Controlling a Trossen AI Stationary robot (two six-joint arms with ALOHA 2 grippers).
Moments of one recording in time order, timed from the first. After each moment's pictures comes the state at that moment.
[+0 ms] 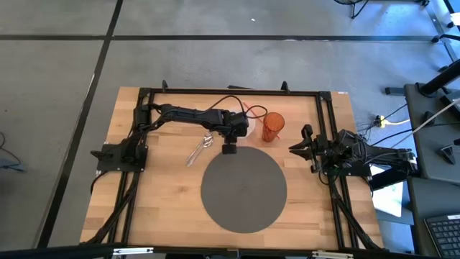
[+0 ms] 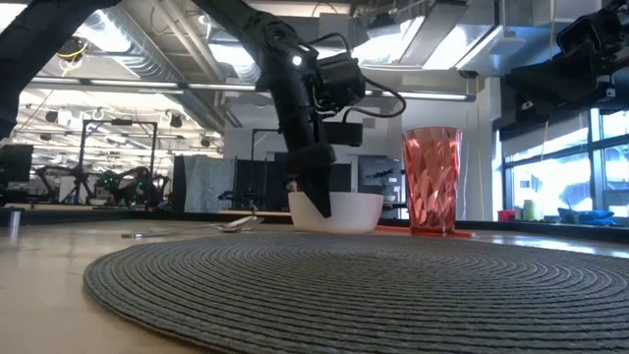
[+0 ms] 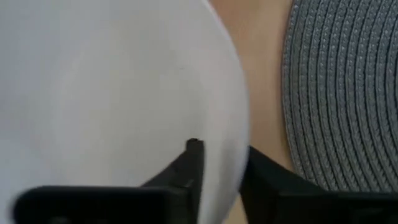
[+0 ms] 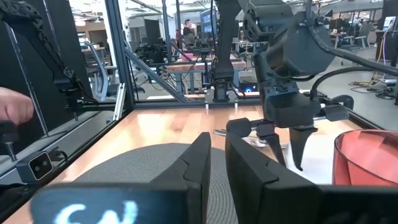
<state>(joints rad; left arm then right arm) 0.22 2.07 1.50 -0.59 -0.09 0.25 -0.10 0.00 0.01 0.05 -0.18 0.07</state>
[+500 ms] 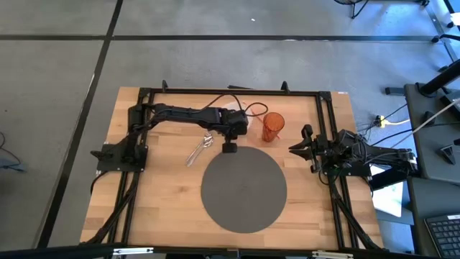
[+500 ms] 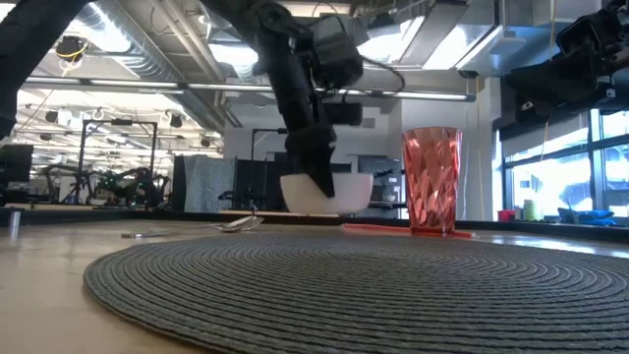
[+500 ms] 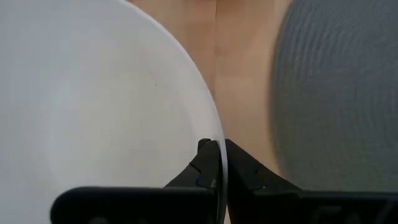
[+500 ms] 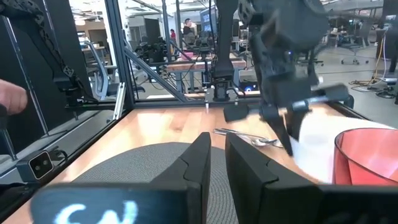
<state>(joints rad) 0.20 1.99 1.50 -0.61 -0.11 0.22 -0.10 0.00 0.01 0.05 -0.18 0.07</state>
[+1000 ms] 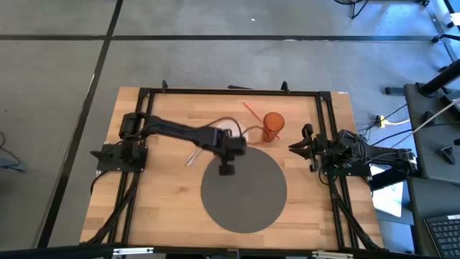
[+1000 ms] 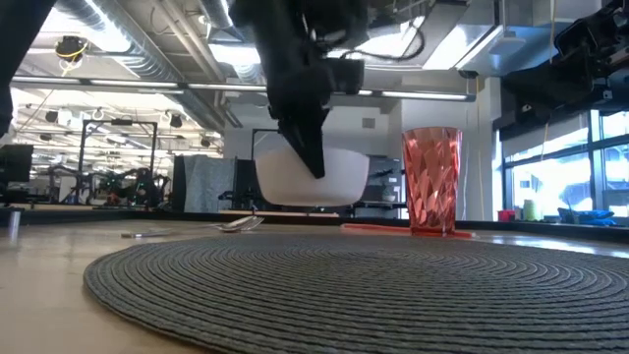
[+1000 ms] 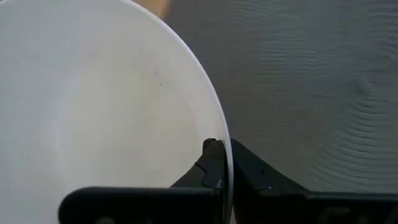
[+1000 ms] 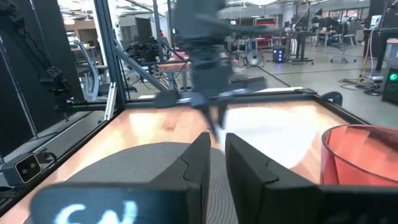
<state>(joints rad) -0.04 1.94 1.50 -0.75 -0.15 -0.09 -0.10 0.00 0.01 0.04 -0.15 0.07</state>
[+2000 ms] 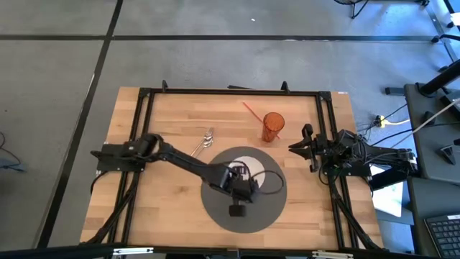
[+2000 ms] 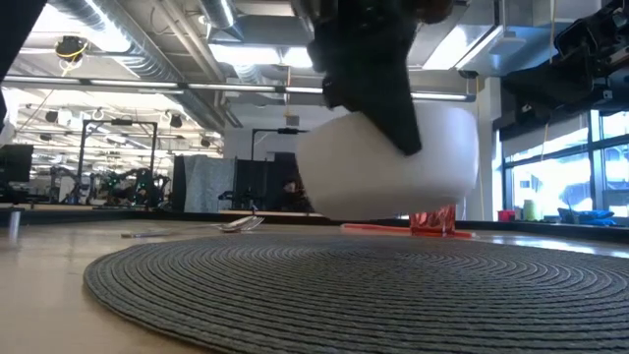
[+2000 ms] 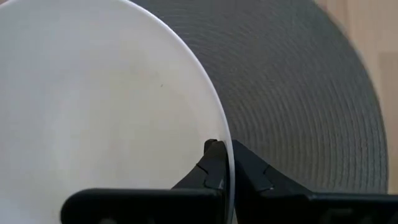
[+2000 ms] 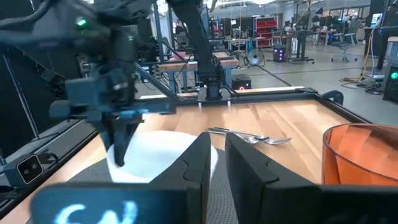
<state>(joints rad) -0.33 2.19 1.85 -0.77 -0.14 -0.29 -0.10 0.00 0.01 0.04 -0.15 0.08</state>
